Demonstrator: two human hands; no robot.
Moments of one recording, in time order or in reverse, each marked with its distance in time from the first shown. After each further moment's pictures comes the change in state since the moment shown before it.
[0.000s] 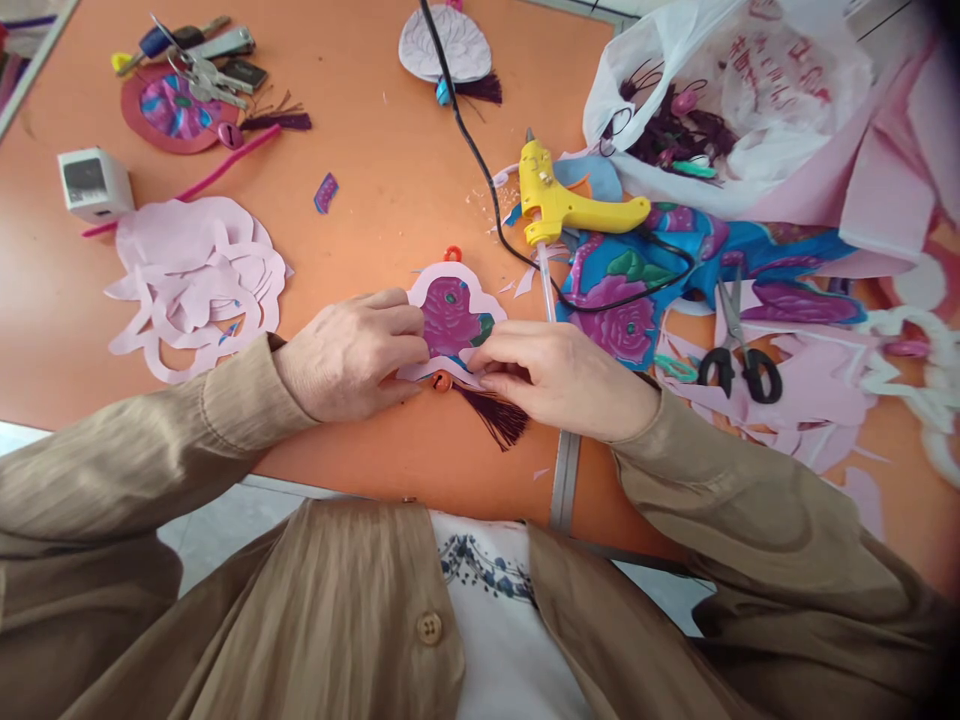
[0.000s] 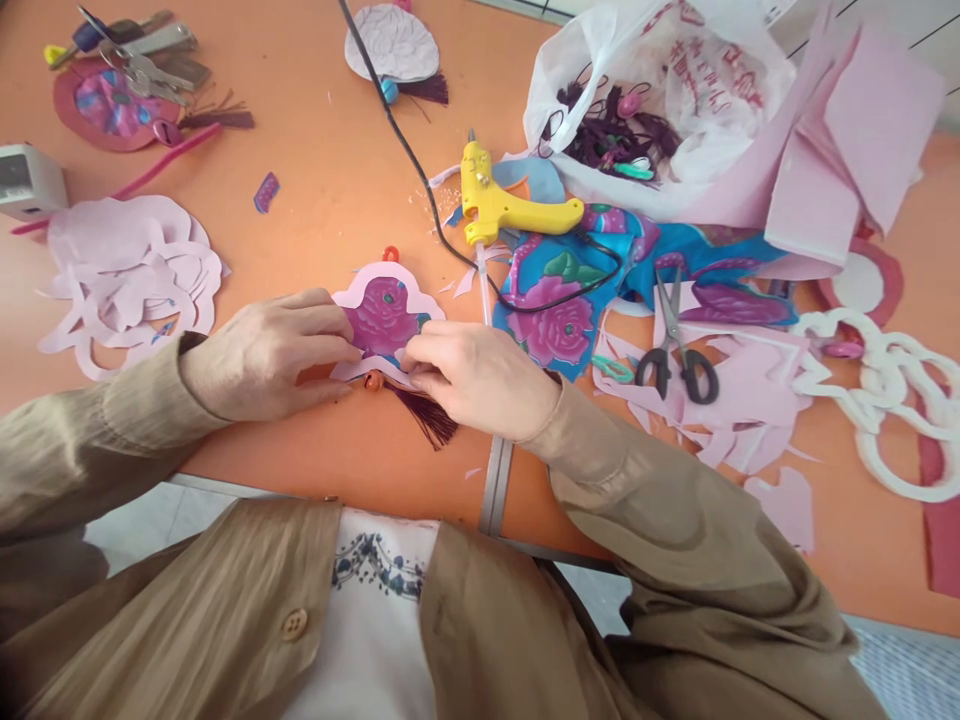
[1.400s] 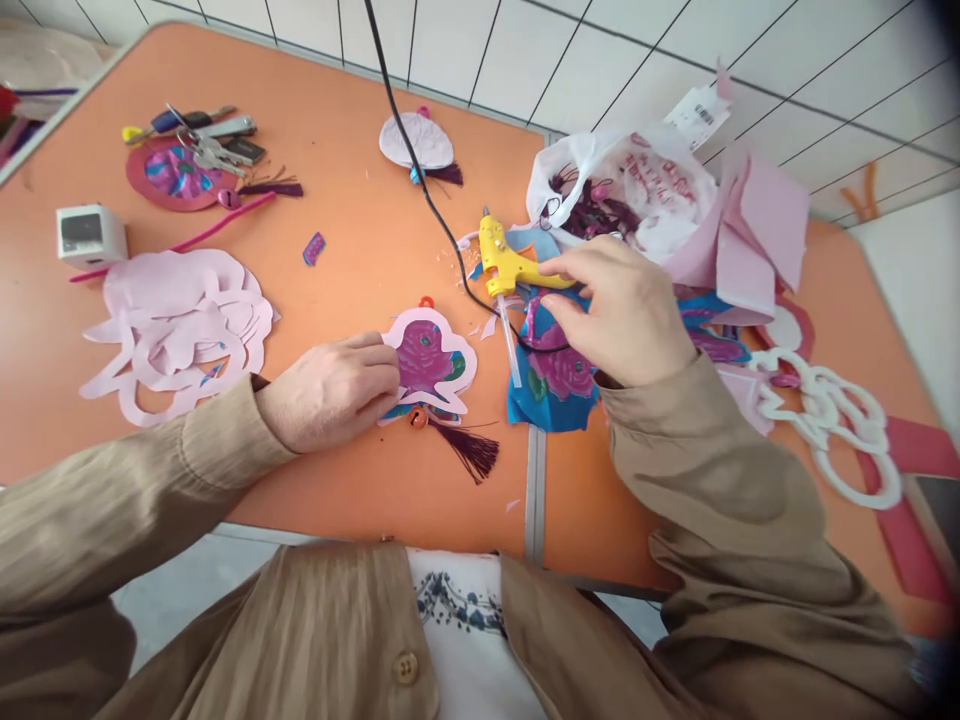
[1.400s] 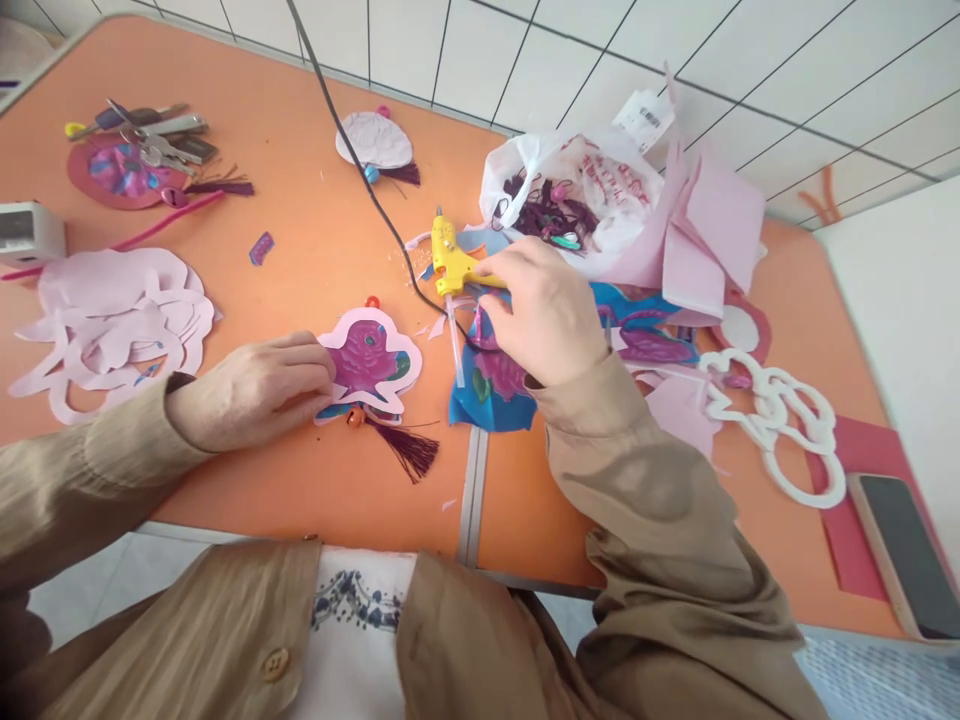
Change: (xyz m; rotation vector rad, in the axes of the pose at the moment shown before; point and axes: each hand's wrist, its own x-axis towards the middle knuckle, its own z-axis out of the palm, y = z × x) left_hand -0.002 -0.006 0.000 -0.108 0.096 0.008; right_hand 0.004 0.045 -0.066 -0.372 0.578 0.164
